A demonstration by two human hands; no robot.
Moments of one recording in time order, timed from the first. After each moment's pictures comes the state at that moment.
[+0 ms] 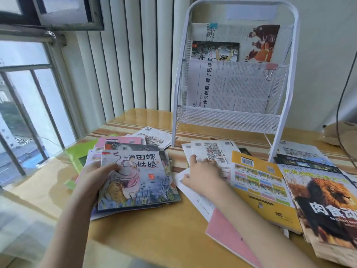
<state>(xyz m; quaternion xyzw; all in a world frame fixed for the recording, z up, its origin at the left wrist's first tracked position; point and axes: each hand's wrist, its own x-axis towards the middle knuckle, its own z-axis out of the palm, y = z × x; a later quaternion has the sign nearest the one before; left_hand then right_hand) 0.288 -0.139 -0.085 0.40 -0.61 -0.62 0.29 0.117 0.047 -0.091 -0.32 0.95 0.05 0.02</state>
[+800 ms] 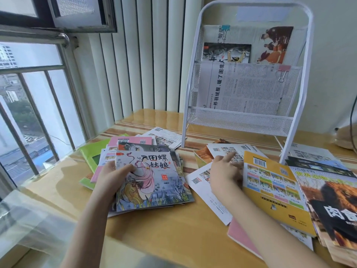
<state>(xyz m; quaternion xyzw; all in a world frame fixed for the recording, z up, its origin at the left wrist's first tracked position) 0.291 -0.137 -0.090 0.38 -0.63 -0.61 0.28 0.111 0.041 -0.090 -0.13 0.98 0.12 -0.02</state>
